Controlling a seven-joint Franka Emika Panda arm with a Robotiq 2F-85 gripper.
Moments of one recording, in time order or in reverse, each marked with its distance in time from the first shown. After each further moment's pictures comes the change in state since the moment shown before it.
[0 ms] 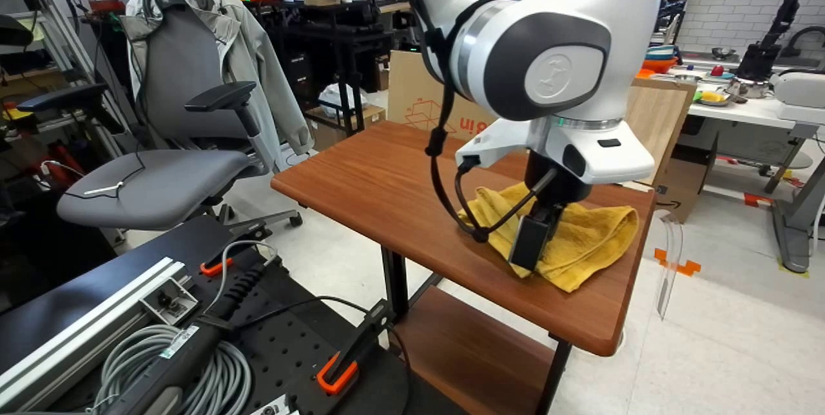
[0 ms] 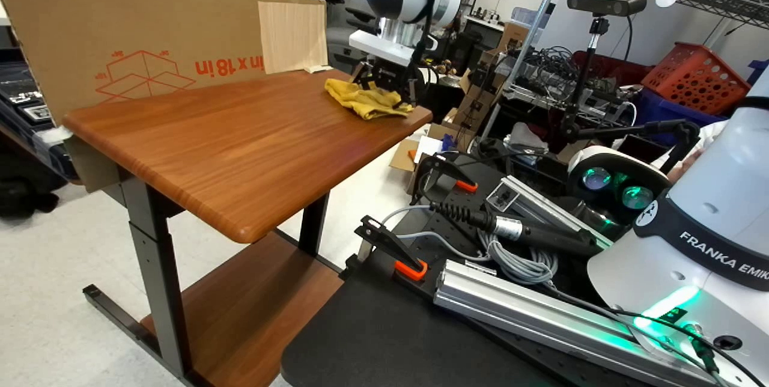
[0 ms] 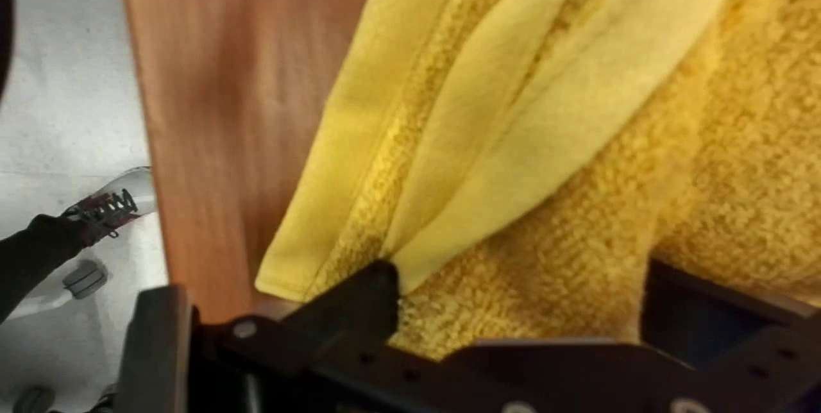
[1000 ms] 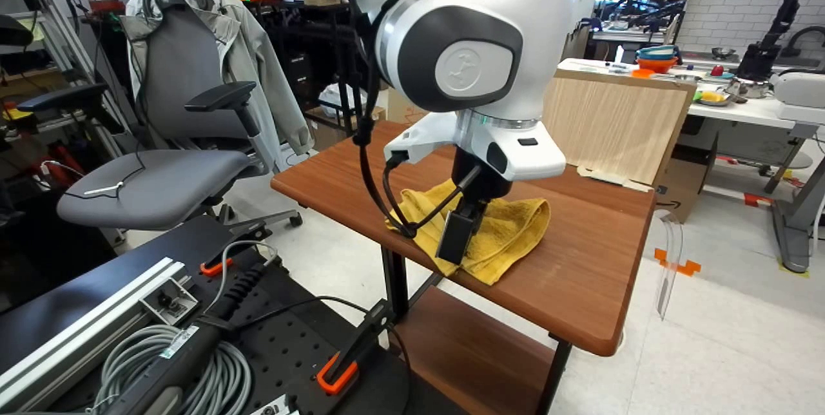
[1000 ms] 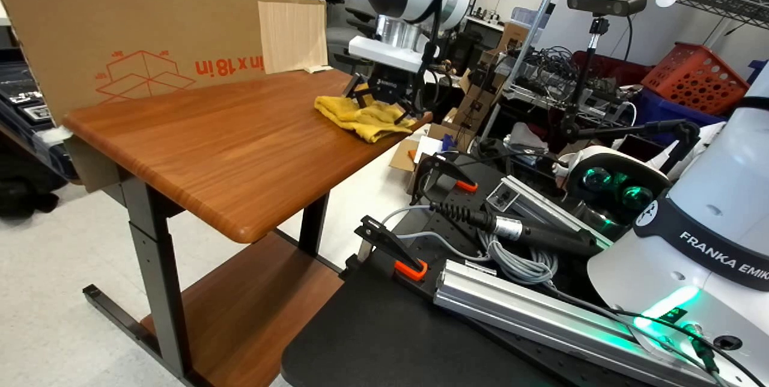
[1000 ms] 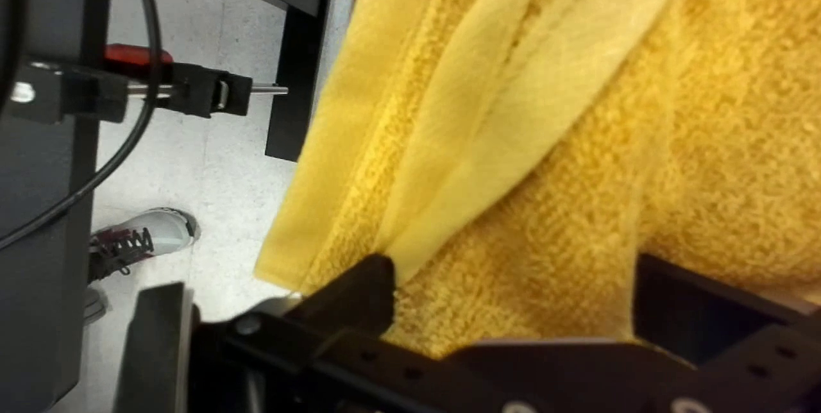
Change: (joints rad) arm 0.049 -0.107 0.047 -0.172 0.046 -0.014 -0.093
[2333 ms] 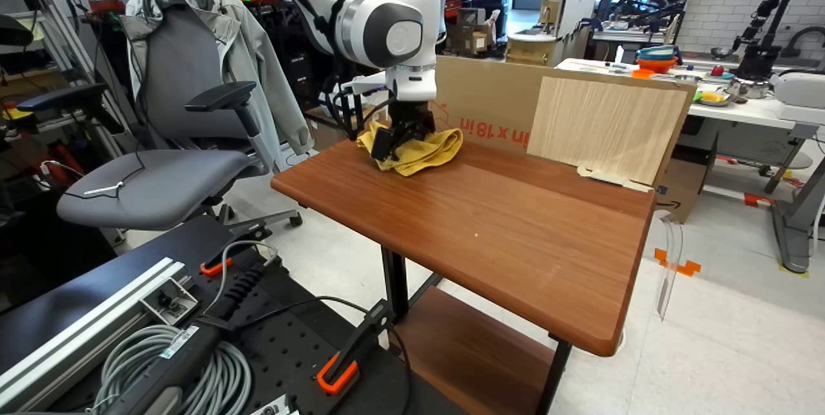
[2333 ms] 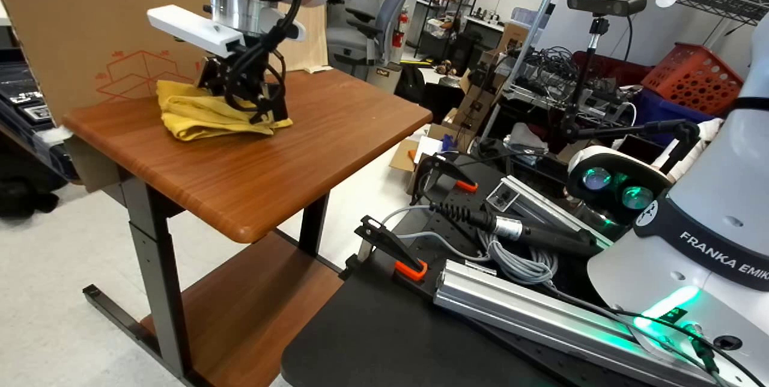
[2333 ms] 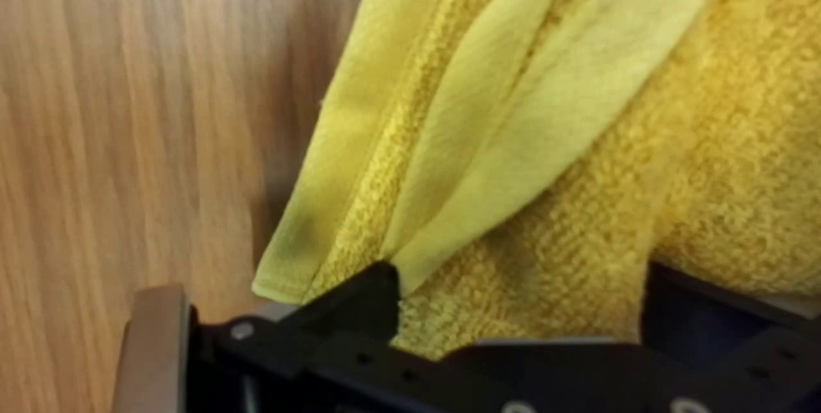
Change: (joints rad) arm 0.312 0.248 0.080 0.453 -0.059 -0.111 0.658
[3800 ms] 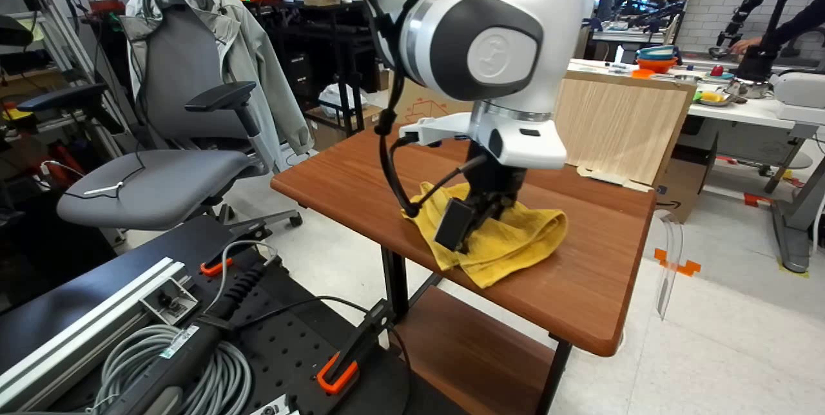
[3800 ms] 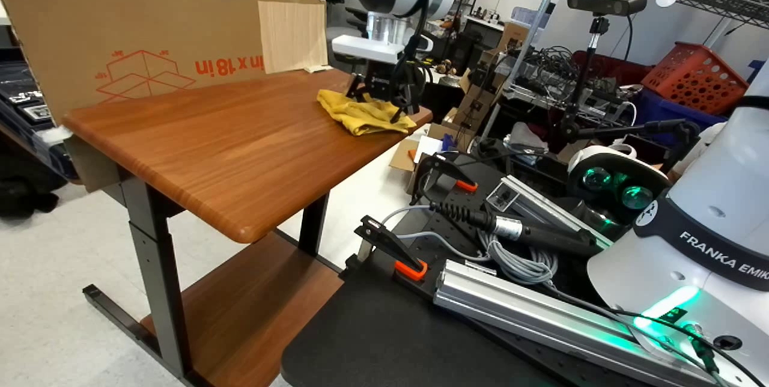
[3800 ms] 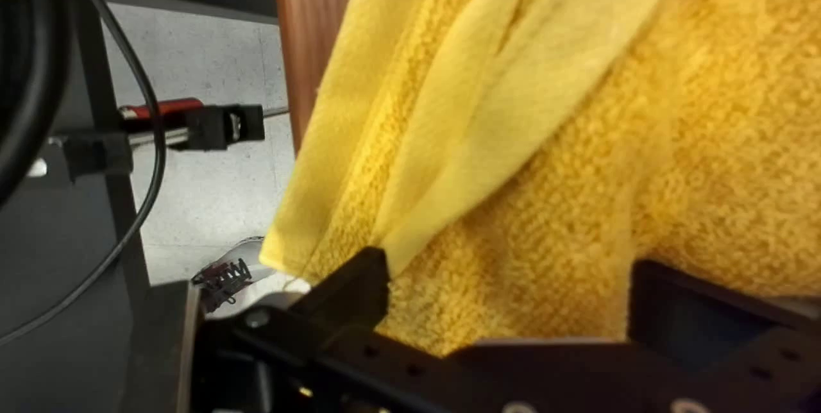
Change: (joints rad) arm -0.278 -0.196 -0.133 -0.350 -0.002 -0.020 -0.349
